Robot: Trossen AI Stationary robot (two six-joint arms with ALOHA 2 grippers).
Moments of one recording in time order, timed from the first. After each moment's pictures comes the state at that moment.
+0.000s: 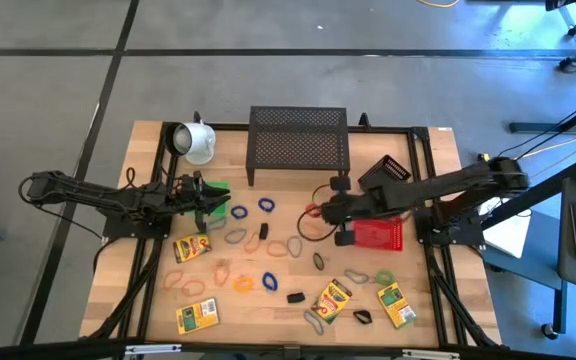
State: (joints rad) left arm -0.07 0.40 0.01 0.38 -0.33 -0.31; right arm 0.17 1.43 1.00 -0.51 0.30 -0.09
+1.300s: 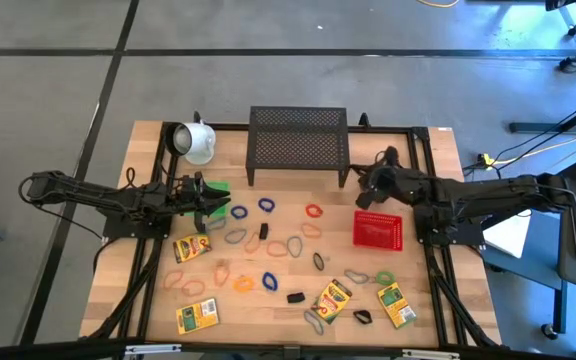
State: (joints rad) left arm -0.07 0.40 0.01 0.38 -0.29 -0.31; right arm -0.05 0.83 0.38 0.13 0.58 -0.11
